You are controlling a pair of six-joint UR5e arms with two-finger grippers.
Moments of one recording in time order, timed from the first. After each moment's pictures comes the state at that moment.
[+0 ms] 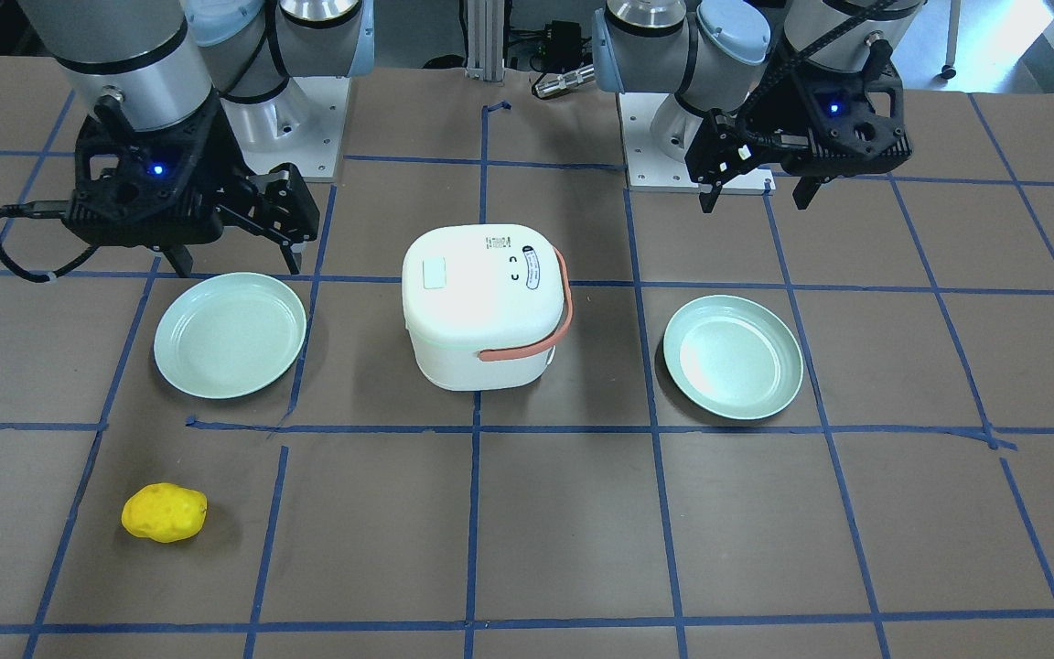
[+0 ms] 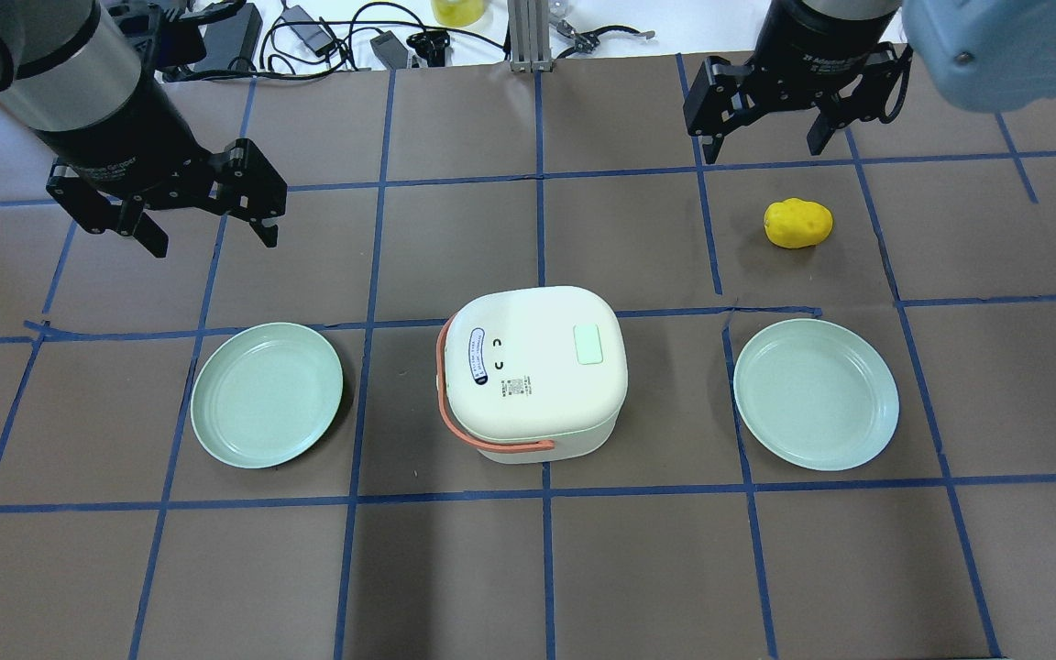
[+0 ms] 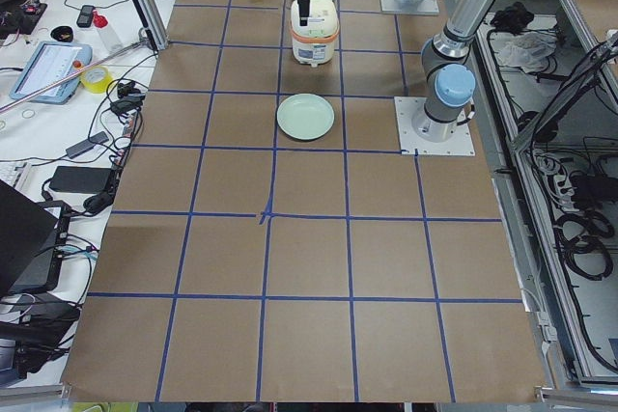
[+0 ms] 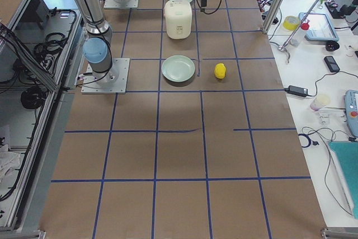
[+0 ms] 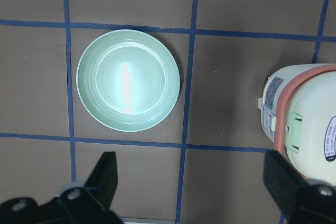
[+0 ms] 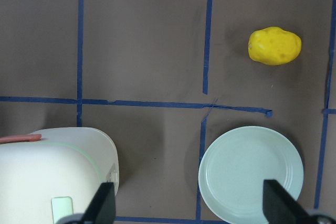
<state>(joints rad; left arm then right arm) -1.55 -1.50 -1.59 -1.62 1.59 -0.05 1.66 -1.48 1.47 -1.63 -1.56 0.05</state>
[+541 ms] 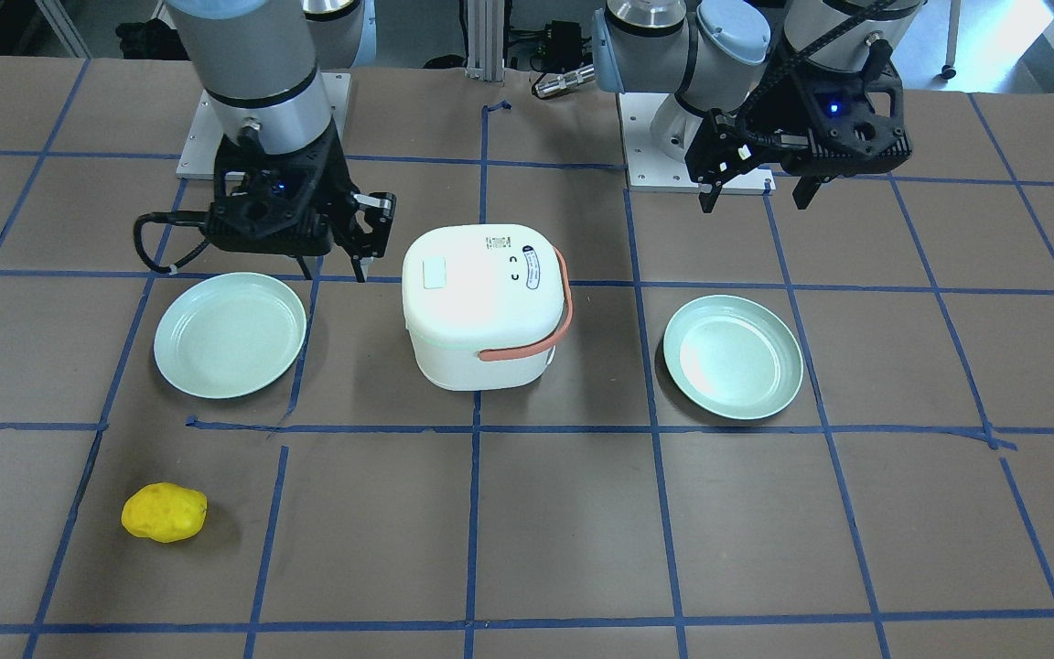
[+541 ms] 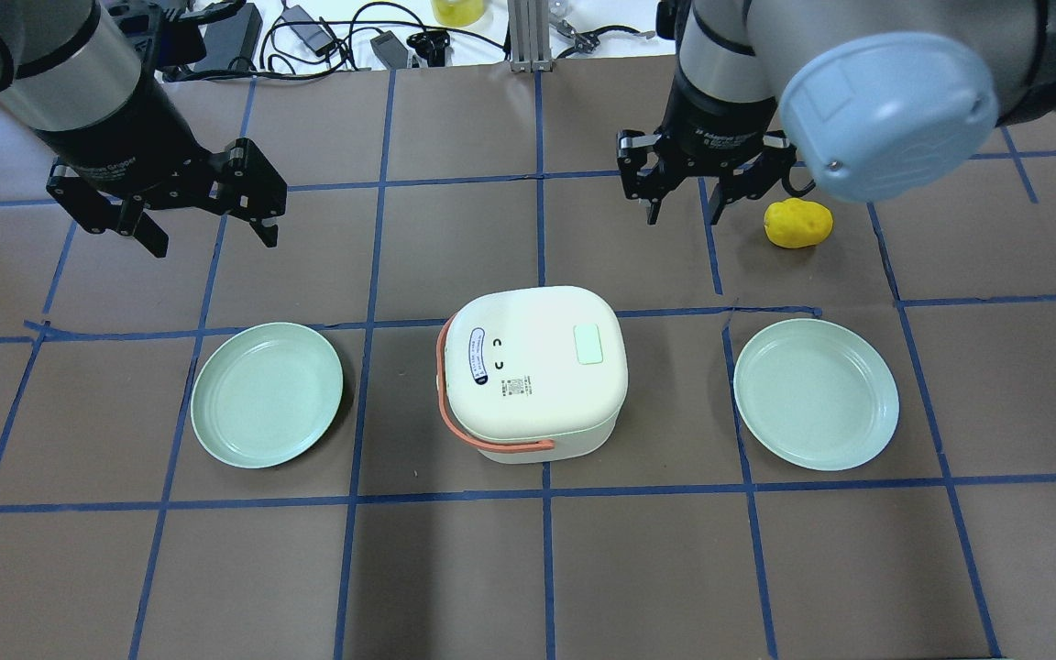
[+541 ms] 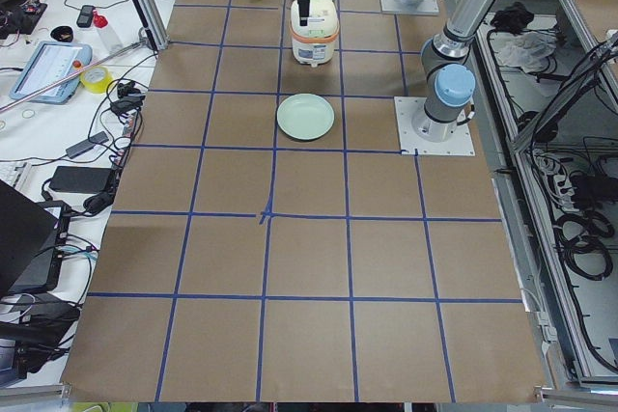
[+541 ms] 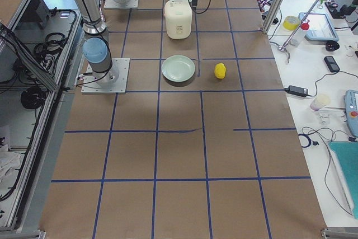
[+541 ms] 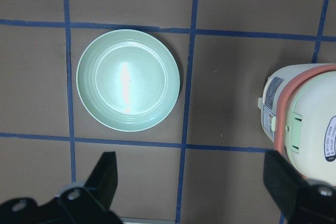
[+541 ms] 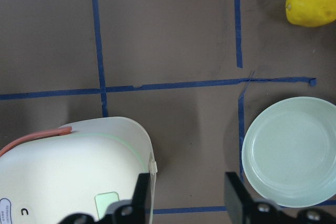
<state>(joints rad) -1.55 -1.50 -1.59 -1.62 1.59 -0.05 1.79 -1.47 1.57 -1.70 -1.55 0.27</state>
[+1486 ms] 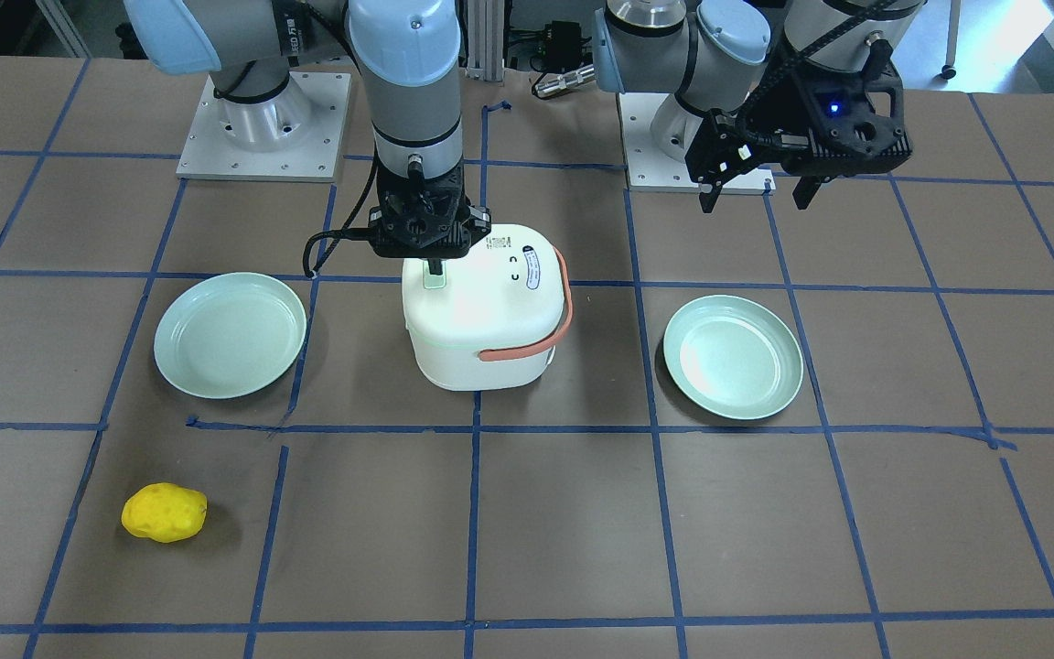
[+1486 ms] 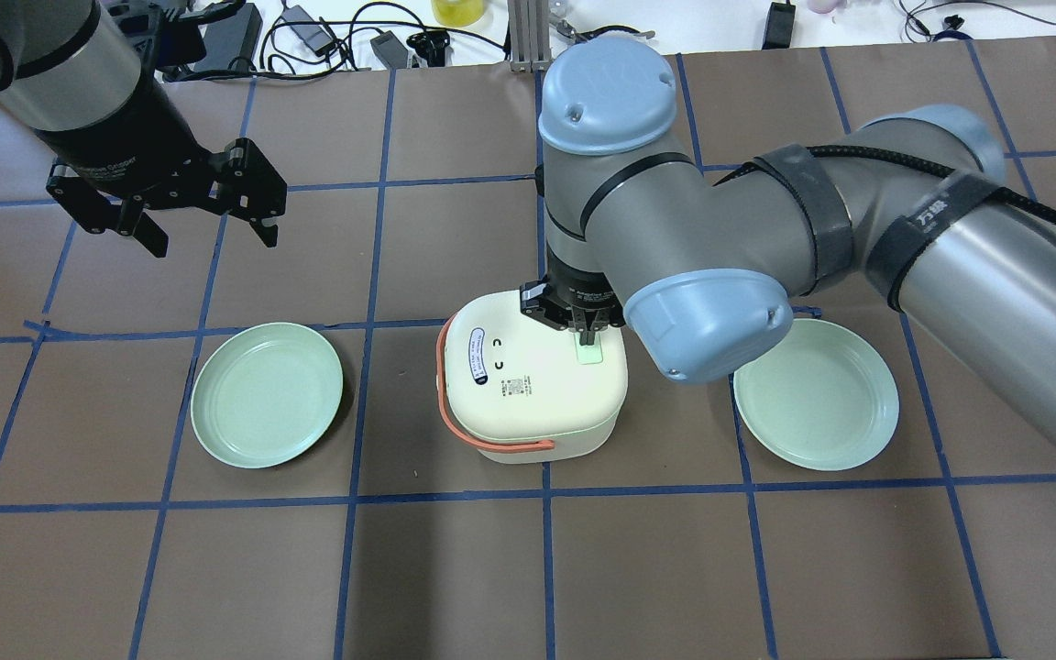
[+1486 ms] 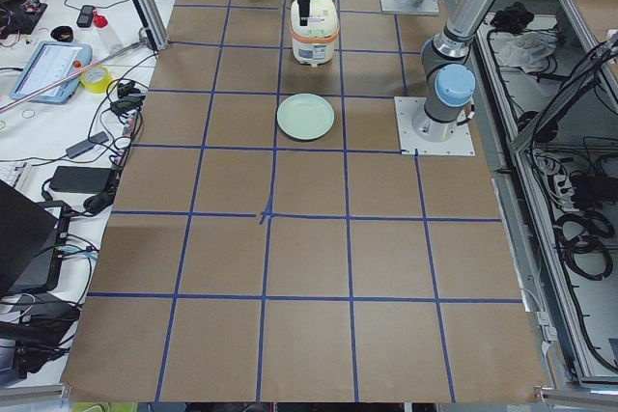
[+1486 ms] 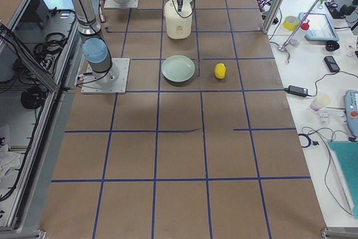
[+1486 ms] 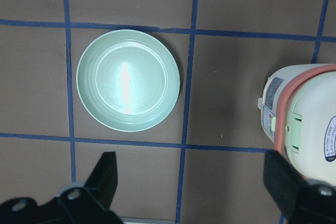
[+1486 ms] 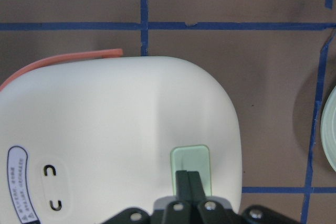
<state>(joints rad) -1.55 -1.50 -1.59 -1.62 1.59 -0.05 1.96 -1.45 1.75 -1.86 -1.56 0.38</state>
